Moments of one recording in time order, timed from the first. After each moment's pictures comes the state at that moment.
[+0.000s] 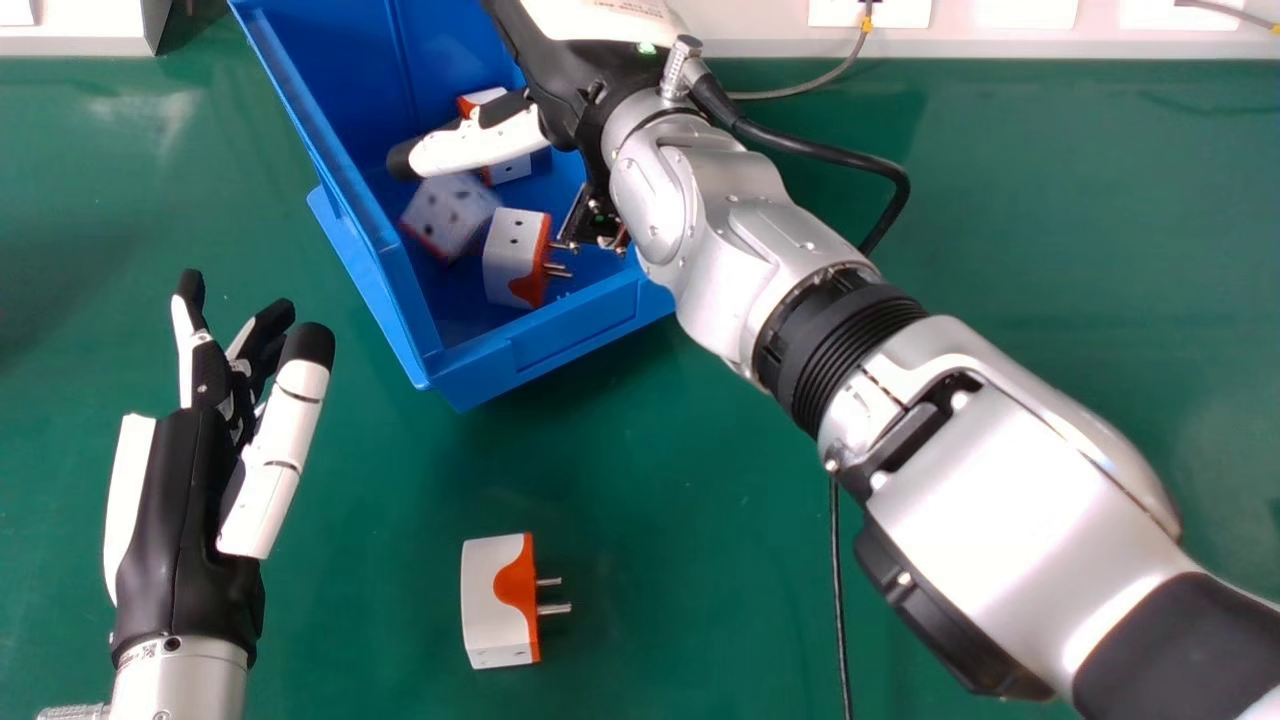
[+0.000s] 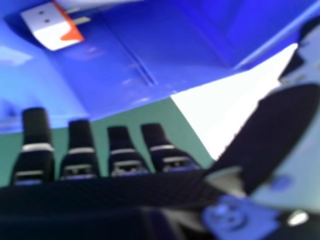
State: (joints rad) left arm 0.35 0.10 0.18 -0.33 0.01 -0.03 -0.03; right arm -1.33 0.16 0.48 1.32 -0.60 0.10 -0.15
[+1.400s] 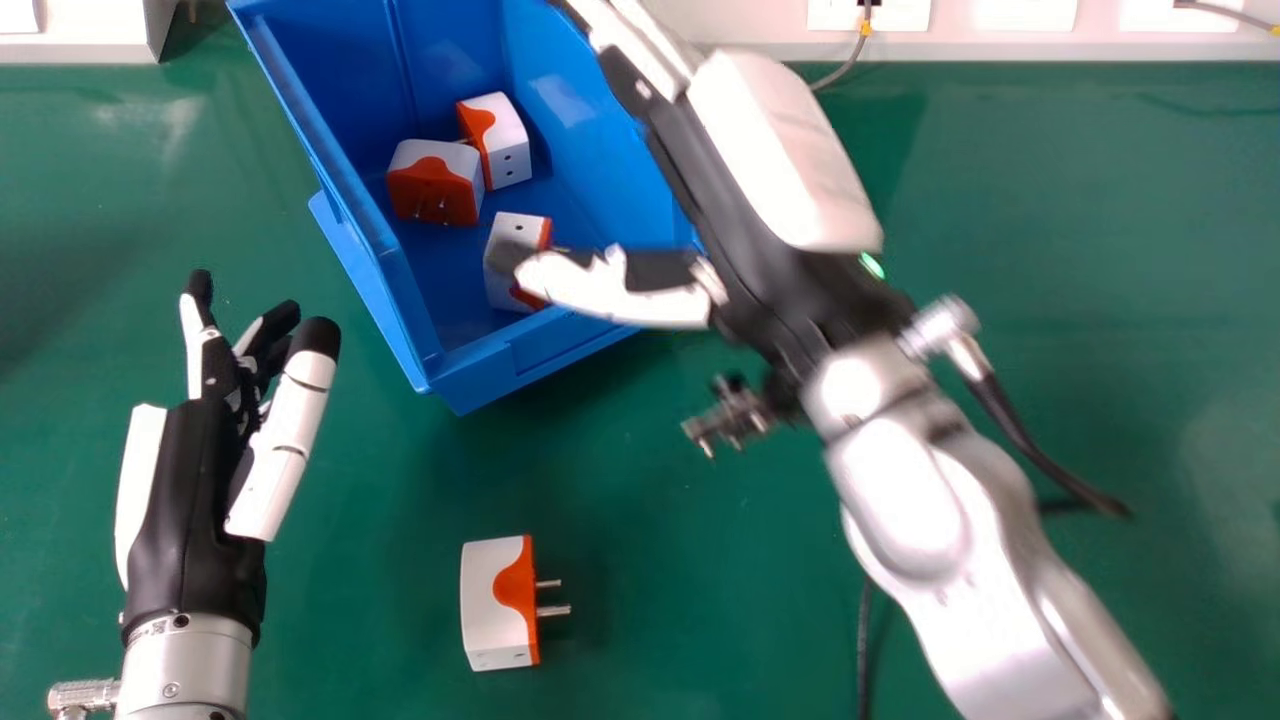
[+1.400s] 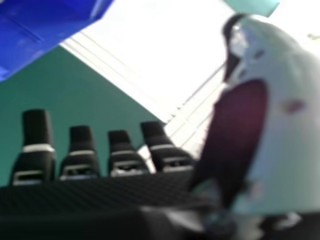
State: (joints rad) left arm 0.28 0.12 0.20 -0.22 0.02 -0.03 -0.03; right arm -0.22 -0.20 0.44 -0.27 -0.65 0.05 -0.06
